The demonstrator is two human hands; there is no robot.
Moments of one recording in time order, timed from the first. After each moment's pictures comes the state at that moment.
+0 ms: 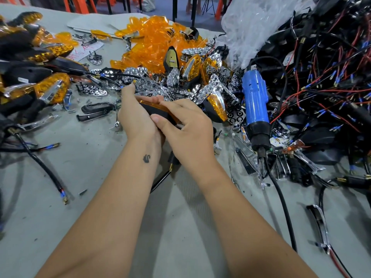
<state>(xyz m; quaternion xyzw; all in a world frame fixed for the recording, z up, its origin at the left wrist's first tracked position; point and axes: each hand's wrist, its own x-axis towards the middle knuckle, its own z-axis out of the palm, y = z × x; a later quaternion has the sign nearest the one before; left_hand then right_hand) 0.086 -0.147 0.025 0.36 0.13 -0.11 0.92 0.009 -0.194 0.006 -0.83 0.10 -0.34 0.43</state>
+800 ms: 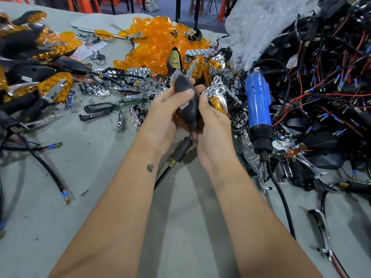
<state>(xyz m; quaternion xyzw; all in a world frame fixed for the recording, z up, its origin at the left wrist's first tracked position) 0.078 -0.148 0.014 0.46 -0.23 -0.26 0.81 0.006 -0.219 0.008 -0.53 0.17 -0.25 0.79</state>
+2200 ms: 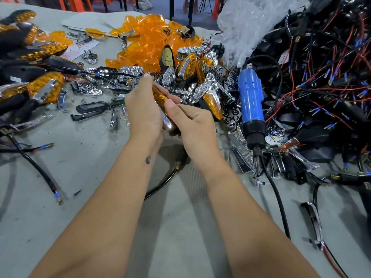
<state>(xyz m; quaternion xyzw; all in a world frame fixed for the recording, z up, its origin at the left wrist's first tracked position) 0.082 -0.157 0.021 0.54 -0.05 -0.08 0.84 0.005 -0.212 0.004 -0.73 0.11 -0.26 0.62</state>
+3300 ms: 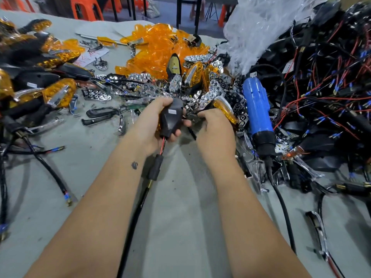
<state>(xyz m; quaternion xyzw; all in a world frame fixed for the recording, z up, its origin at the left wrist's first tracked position) 0.097 -0.134 0.017 0.57 -0.09 -0.38 0.72 0.008 -0.246 -0.006 -0.89 0.25 -0.26 0.27</state>
